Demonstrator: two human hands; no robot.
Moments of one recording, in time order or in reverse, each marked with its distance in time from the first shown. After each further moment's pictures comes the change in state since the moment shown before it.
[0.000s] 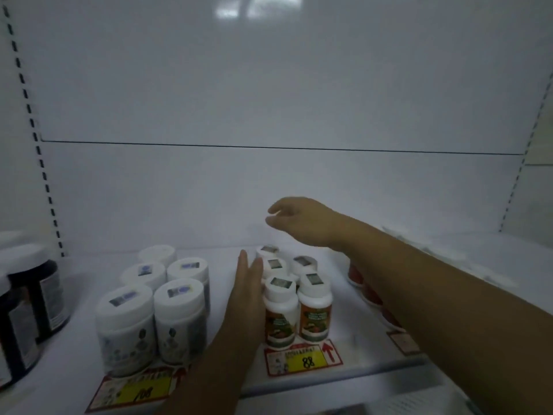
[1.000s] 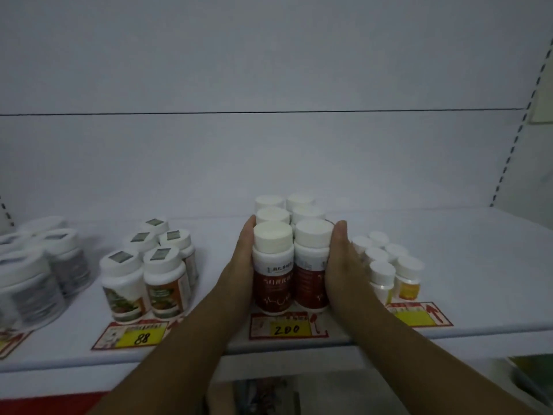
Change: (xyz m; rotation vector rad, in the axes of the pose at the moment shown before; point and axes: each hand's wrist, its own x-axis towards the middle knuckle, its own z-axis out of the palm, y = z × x) left_hand 0.025 -0.086 0.175 -0.055 -0.116 -0.208; right_hand -0.136 0.185 -0.029 0.859 0.316 0.293
